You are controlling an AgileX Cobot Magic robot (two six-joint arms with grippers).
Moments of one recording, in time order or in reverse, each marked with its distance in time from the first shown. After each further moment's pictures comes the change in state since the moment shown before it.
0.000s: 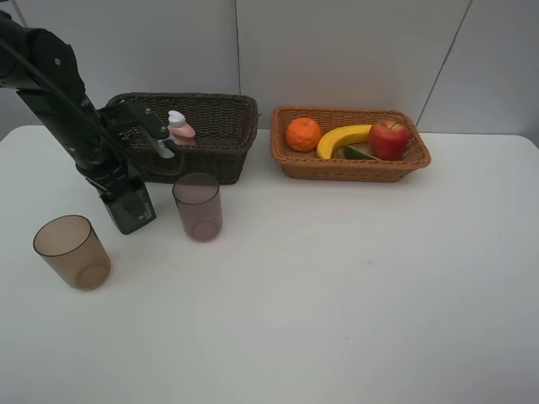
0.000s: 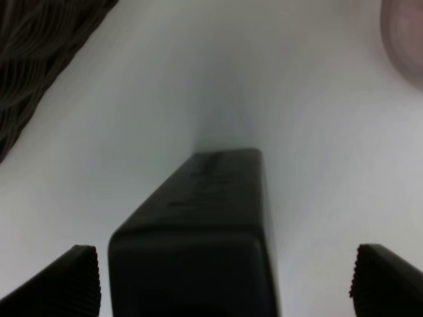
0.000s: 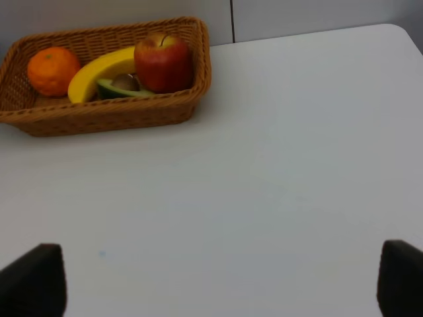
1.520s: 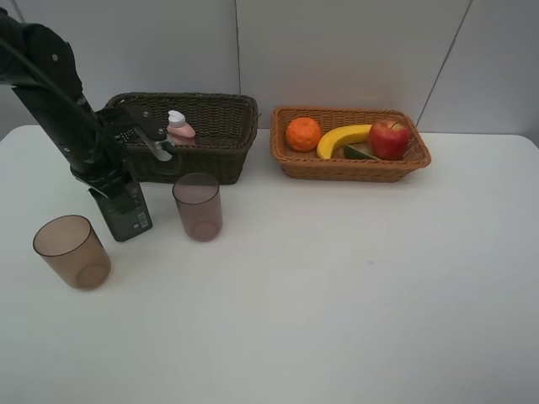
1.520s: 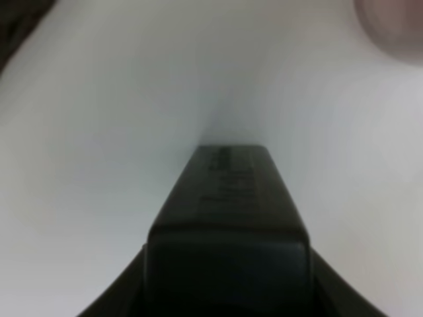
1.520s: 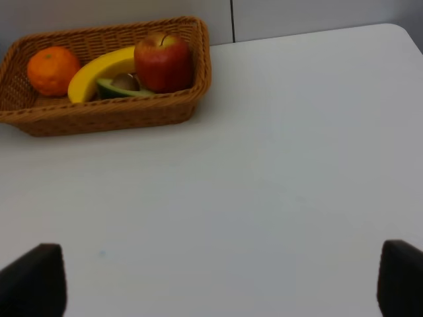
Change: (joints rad) left arm 0.000 -0.024 -0.014 -0.005 0.109 -0.008; right arm 0.000 0.000 0.000 0.000 0.000 0.000
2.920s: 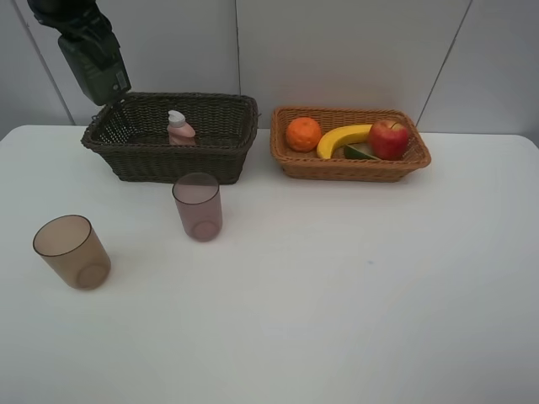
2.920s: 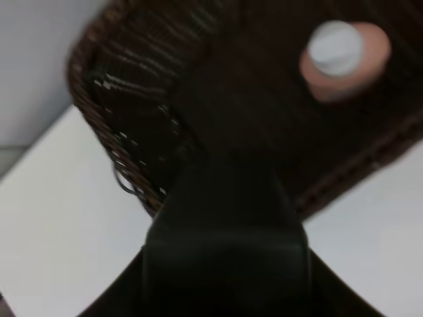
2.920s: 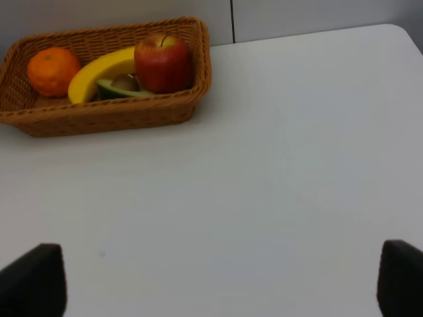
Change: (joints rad) left arm 0.000 -0.004 -0.613 0.229 0.279 -0.258; right arm 0.000 0.000 0.000 0.000 -0.002 0.000
